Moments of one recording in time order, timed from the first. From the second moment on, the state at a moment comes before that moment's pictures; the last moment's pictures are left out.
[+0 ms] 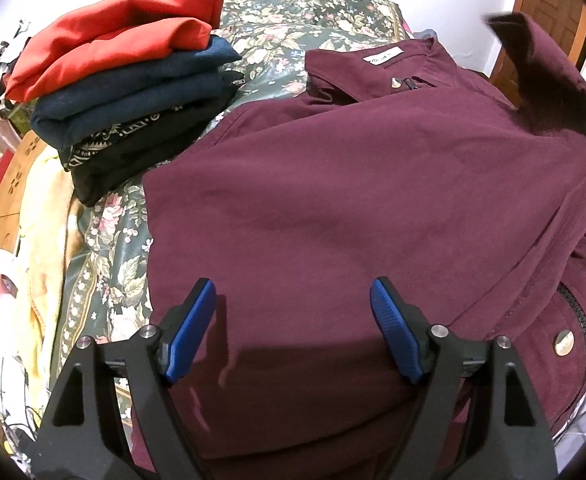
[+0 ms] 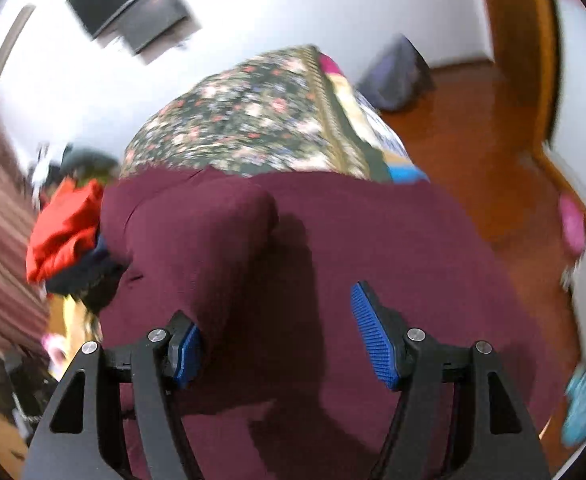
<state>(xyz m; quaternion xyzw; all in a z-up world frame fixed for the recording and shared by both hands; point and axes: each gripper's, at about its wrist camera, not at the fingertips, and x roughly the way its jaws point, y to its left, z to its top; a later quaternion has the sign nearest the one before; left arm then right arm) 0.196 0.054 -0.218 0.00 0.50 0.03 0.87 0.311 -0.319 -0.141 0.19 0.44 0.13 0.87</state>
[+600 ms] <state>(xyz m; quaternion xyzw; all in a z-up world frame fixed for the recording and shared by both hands) 0.204 0.019 -0.177 0.05 0.45 0.03 0.89 0.261 -0.442 -0.126 0.21 0.42 0.00 0.88</state>
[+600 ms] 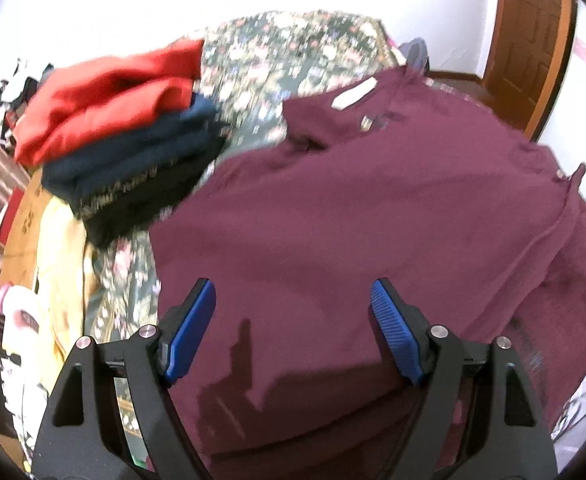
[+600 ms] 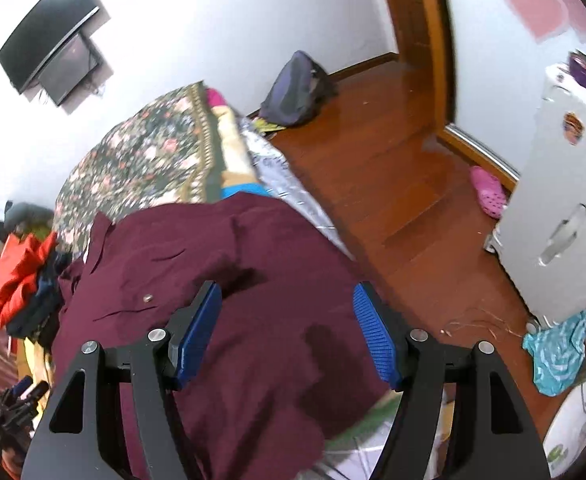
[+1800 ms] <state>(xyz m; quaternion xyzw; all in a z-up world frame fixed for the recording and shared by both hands) 0.216 -0.021 -0.161 0.05 0.43 0.02 0.90 0.304 -0.494 -0.230 0.40 0.44 -0.01 0.80</state>
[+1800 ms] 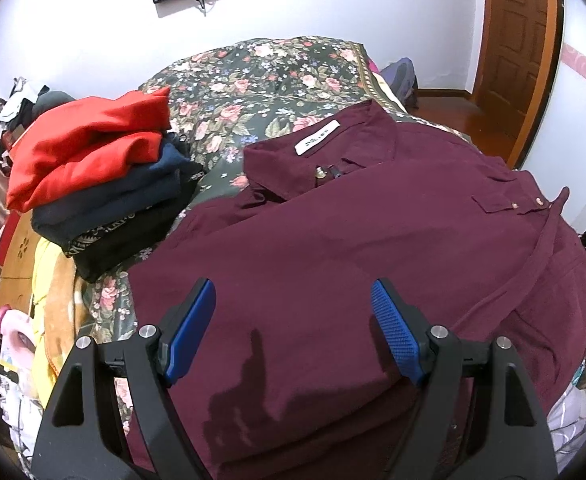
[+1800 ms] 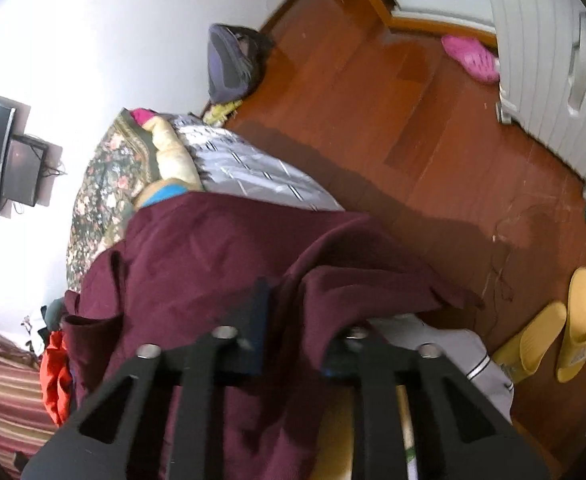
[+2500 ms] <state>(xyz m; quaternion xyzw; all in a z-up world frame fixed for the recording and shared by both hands) 0.201 0.001 -0.165 0.03 0.42 0.02 0.91 0.269 -0.282 -0.132 0.09 0.41 0.24 0.87</state>
